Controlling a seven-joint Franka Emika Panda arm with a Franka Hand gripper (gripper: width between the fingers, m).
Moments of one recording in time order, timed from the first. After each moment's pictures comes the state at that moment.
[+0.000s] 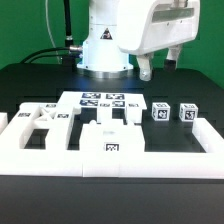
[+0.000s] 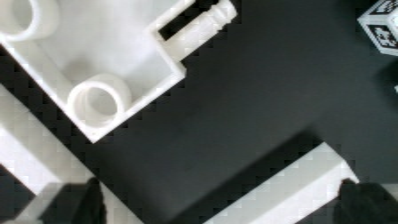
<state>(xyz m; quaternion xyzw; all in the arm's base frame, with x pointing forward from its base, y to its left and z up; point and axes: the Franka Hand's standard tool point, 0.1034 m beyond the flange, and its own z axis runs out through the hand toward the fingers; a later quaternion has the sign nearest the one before) 0.563 0.057 0.119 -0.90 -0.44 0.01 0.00</state>
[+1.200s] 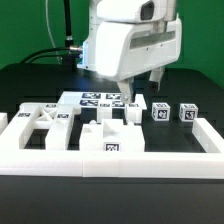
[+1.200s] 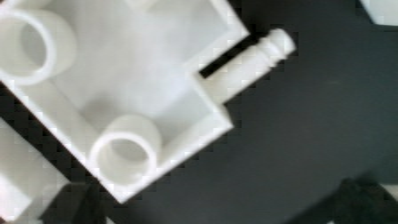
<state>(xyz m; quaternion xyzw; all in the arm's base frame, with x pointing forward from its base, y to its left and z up) 0.572 0.024 0.077 -0.90 -0.44 0.00 0.00</state>
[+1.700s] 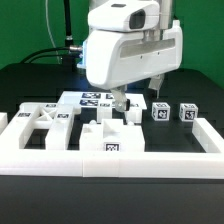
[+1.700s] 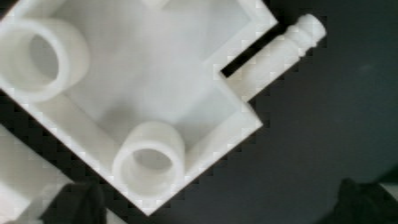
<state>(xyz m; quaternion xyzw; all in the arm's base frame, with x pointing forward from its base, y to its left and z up) 0.580 0.023 0.072 -0.93 -0.37 0.00 0.00</state>
